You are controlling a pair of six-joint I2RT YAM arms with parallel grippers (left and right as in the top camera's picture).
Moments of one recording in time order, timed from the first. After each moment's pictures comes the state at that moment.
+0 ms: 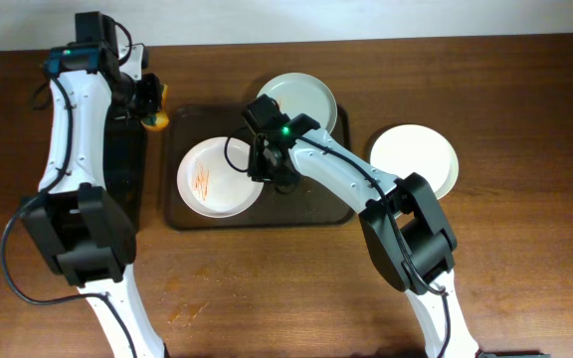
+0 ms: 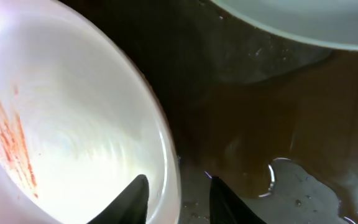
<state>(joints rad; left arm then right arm) 0.10 2.20 2.13 -1.17 0.19 -0.01 0.62 2.28 1.82 -0.79 -0.14 0.73</state>
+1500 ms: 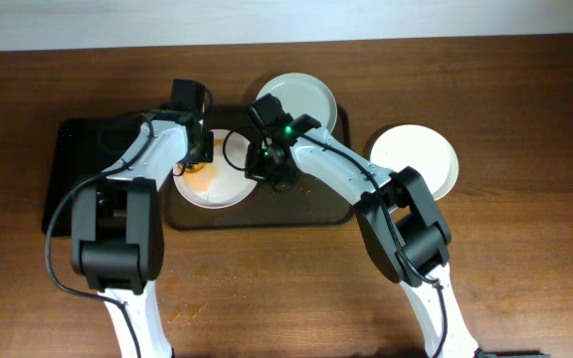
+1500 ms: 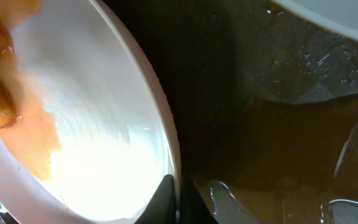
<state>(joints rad) -0.13 2.14 1.51 -0.63 -0.23 -0.07 0.60 2.33 1.82 -0.72 -0.27 0.75</state>
